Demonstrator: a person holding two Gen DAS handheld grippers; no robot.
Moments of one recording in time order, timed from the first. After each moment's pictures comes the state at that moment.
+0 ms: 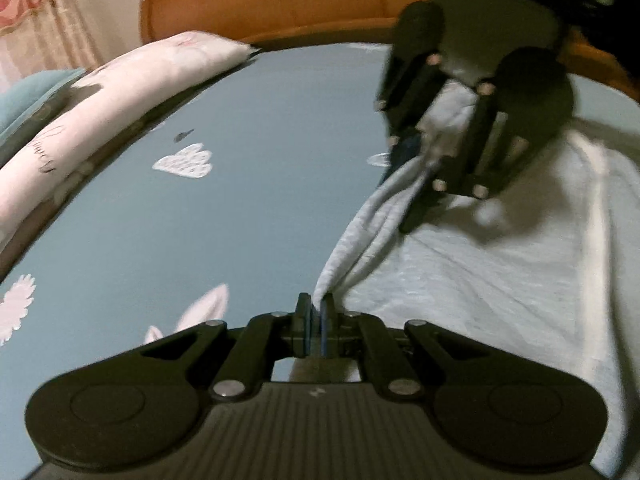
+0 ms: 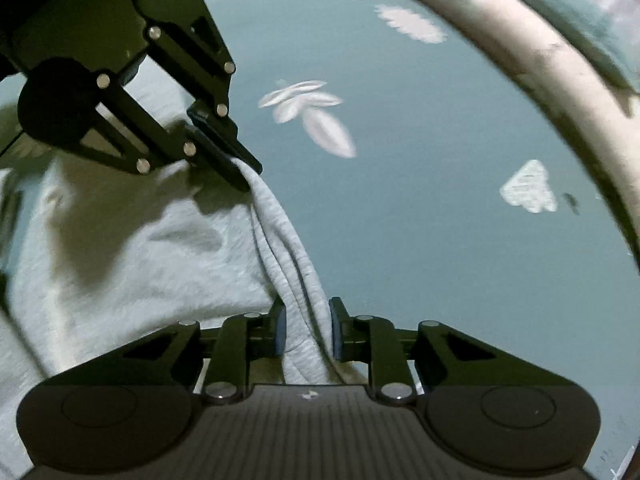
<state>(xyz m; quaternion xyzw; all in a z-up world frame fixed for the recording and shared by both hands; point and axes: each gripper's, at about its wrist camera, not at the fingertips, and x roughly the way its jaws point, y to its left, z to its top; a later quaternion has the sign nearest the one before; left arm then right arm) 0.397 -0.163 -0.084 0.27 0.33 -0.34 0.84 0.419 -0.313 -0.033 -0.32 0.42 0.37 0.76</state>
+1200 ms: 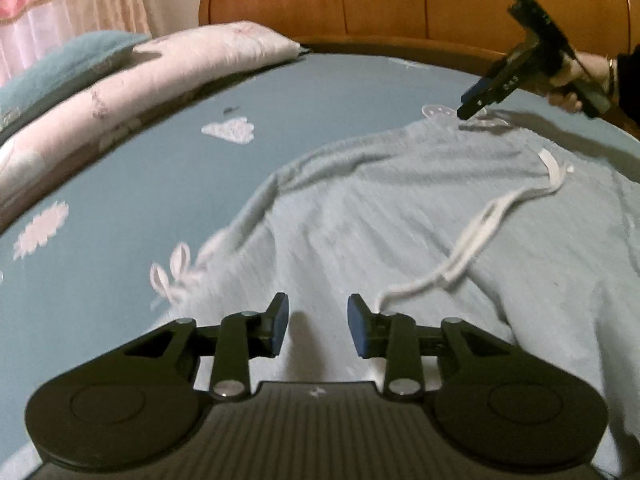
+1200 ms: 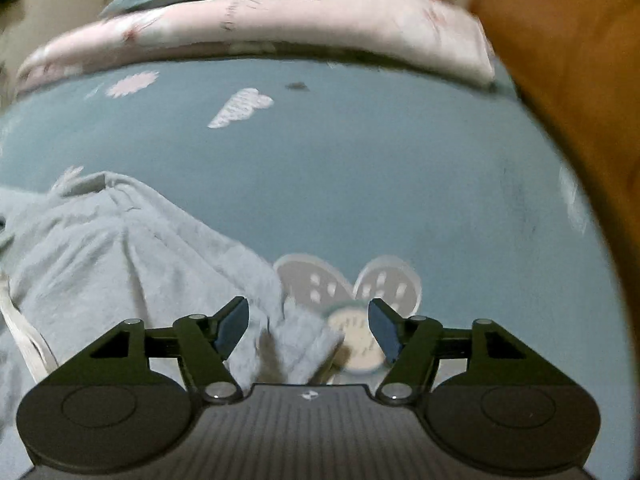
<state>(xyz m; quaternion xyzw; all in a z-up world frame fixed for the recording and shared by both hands) 0.334 -0.098 -0.076 0.20 0.34 -0.31 0.87 0.405 -0.524 -0.044 -0.02 0.42 0.12 0.90</state>
